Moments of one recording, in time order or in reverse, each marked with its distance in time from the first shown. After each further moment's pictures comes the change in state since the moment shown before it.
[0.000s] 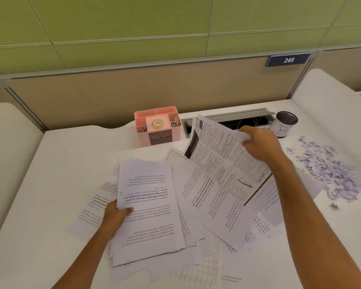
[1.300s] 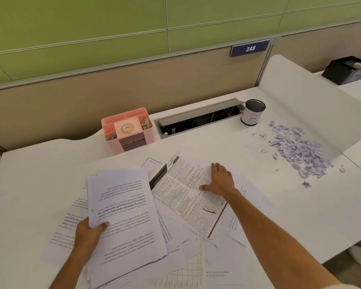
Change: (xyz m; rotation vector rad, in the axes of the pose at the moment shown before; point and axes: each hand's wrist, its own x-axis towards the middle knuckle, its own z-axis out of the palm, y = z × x) left_hand -0.013 0.010 0.002 0.017 0.056 0.031; right_hand -0.045 0.050 0.183 0.007 -0.378 0.272
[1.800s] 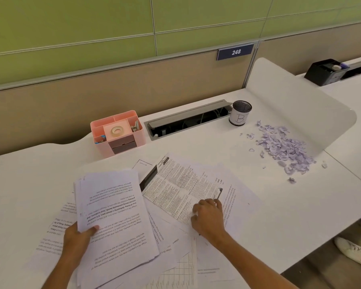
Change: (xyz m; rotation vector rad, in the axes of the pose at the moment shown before) left_hand -0.002 -0.001 0.001 0.000 0.021 0.000; right_hand -0.115 -0.023 0.055 0.030 0.244 -0.080
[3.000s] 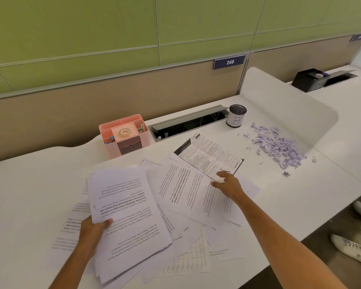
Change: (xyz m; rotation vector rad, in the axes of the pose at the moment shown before) left_hand -0.002 -0.003 -0.012 -0.122 -0.126 -0.019; right_hand 0.049 0.052 -0.050 0.624 -0.023 0.369
